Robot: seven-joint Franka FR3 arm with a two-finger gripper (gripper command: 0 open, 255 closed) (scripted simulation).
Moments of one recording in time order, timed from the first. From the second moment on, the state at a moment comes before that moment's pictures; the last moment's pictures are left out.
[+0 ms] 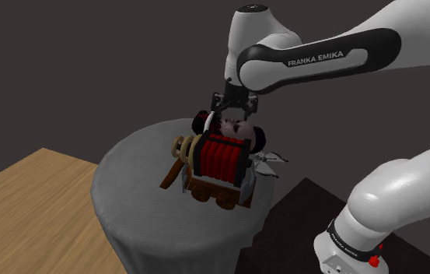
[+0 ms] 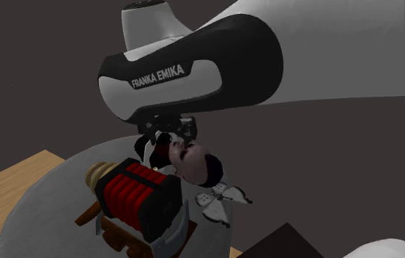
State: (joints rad) arm -0.12 -0.44 0.38 -2.32 -0.02 2.08 0.92
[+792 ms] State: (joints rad) arm -0.24 -0.16 0.52 -2.16 -0.19 2.26 1.37
